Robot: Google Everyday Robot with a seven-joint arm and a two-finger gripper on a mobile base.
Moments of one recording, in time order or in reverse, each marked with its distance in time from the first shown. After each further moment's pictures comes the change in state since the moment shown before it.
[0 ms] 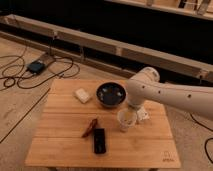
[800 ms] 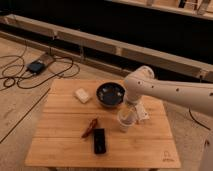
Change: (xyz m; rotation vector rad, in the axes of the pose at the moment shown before) arm 0.015 0.032 0.033 0.025 -0.006 -0.006
